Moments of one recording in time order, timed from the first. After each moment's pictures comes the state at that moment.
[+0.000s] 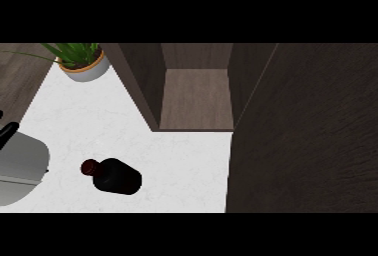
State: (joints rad) left arm 0.05 0.30 0.31 -2.34 0.90 0.04 0.67; right arm 0.25 -0.15 0.27 -2.45 -0.21 0.08 0.36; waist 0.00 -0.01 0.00
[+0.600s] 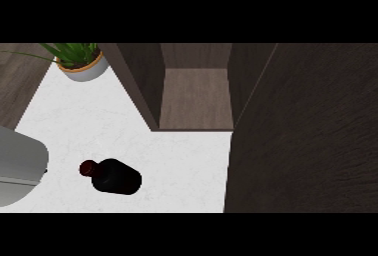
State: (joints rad) left arm 0.03 0.31 0.44 -2.33 0.98 0.01 0.69; right arm 0.22 -0.16 0.25 -2.46 -0.18 0.04 0.38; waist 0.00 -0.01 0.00
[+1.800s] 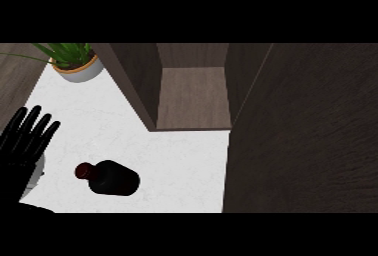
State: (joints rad) left arm 0.09 0.11 0.31 -1.91 0.50 -0.35 0.28; right arm 0.27 -0.13 0.24 -2.45 -0.17 0.10 0.32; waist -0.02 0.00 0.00
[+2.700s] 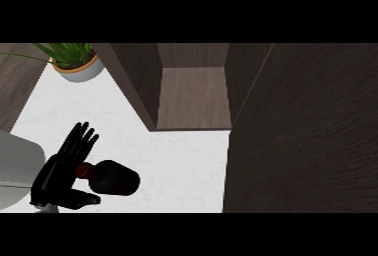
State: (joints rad) left arm 0.02 0.09 0.27 -1.33 0.25 -0.50 -0.13; right arm 0.37 -0.11 0.22 -2.44 -0.18 0.19 0.23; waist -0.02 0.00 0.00
